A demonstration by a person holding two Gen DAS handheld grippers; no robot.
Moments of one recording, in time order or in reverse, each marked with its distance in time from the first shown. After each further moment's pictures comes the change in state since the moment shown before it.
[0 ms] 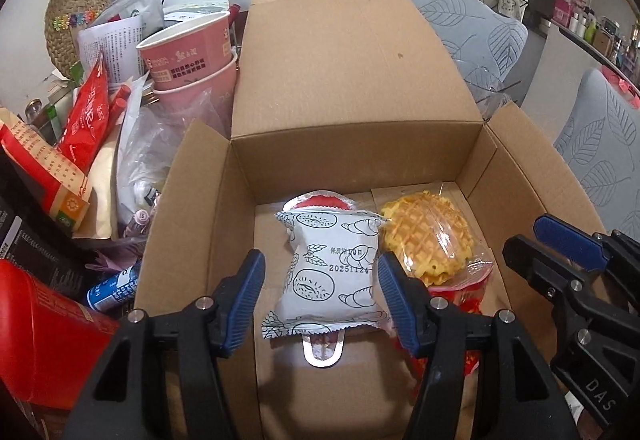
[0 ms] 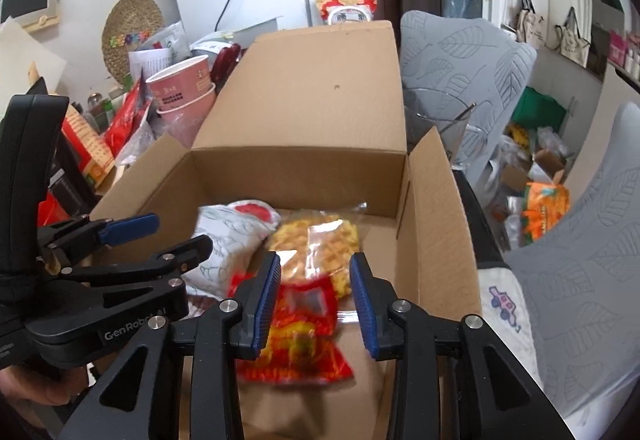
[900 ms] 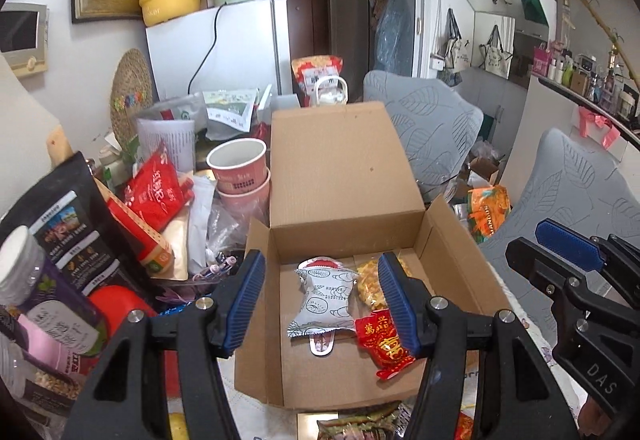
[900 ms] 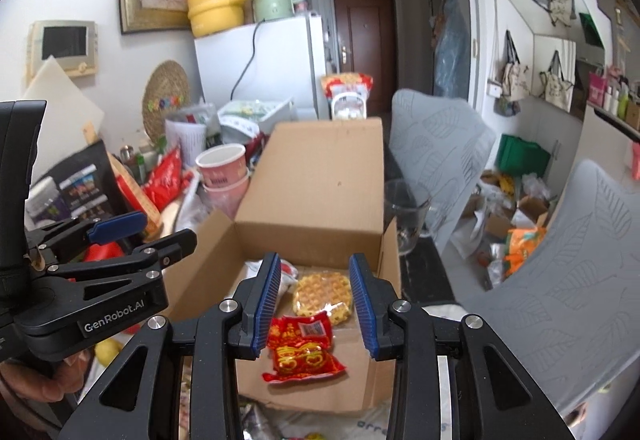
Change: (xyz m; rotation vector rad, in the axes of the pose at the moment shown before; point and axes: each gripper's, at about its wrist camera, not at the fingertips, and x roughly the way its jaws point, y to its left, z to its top) left arm -0.158 -0.006 0.005 0.004 -0.256 0.013; right arm -0.138 0.024 0.023 -0.033 -0.215 -0.022
